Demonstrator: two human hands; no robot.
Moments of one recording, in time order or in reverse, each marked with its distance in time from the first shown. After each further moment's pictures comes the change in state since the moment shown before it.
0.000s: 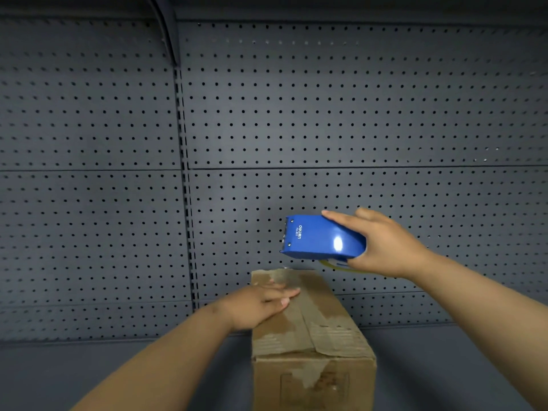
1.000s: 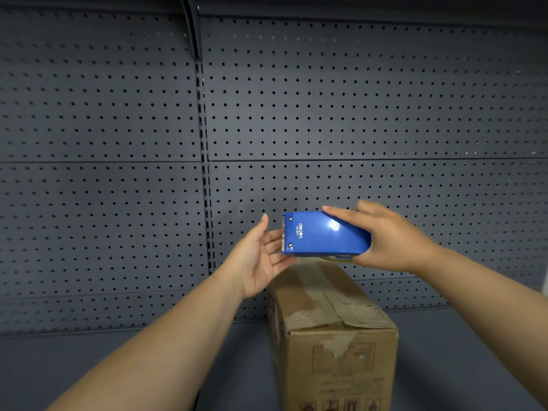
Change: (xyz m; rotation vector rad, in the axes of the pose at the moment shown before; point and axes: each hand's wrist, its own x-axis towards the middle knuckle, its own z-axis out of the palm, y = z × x) left_hand -0.040 0.035 -0.045 -1.579 0.309 -0.159; right_hand -0.013 -0.047 0.003 -0.063 0.083 -0.145
